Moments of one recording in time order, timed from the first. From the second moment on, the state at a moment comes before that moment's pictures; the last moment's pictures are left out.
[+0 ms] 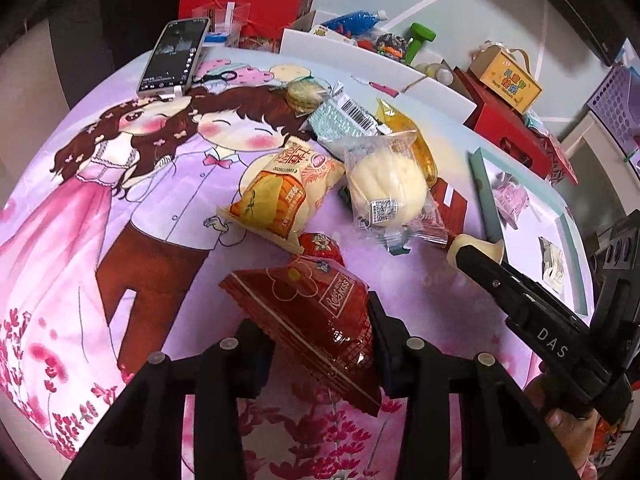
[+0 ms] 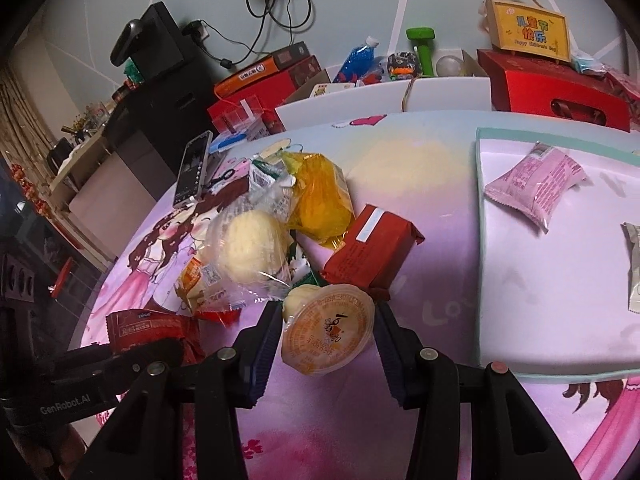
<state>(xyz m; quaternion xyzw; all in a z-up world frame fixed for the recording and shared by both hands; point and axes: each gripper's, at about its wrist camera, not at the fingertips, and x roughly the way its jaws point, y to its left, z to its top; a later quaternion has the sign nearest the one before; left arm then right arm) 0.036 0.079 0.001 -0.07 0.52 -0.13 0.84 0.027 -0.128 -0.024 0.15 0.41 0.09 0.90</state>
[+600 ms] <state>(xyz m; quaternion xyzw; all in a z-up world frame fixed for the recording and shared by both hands) 0.039 0.037 0.054 -0.02 0.47 -0.13 0.87 0.013 -0.185 0.004 0.18 0.36 0.03 0.91</state>
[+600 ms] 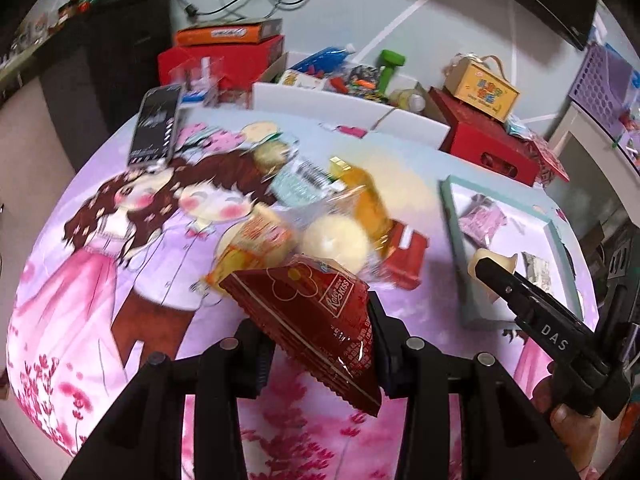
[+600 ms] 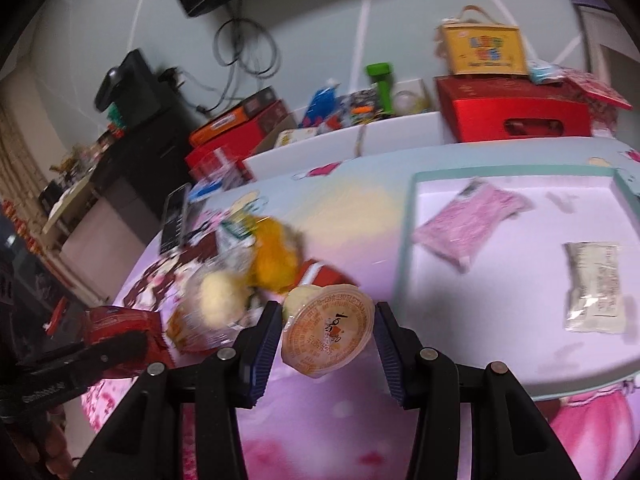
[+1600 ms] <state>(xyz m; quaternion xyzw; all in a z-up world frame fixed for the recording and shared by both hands) 0.058 -0.193 0.042 0.07 0.44 -0.35 0.82 -0.054 -0.373 -0.011 0.23 0.34 -0.25 0.88</state>
